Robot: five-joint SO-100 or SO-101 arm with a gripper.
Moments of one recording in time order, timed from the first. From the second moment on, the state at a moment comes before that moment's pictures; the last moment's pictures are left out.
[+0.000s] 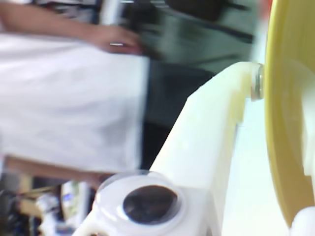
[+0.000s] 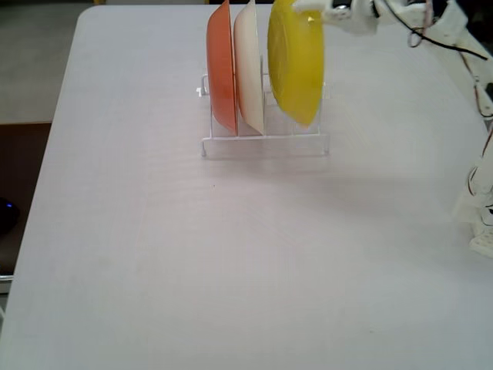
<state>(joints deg) 22.3 100.0 48.2 54.8 -36.6</state>
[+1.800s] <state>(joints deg) -17.7 125.5 75.7 14.8 -21.5</state>
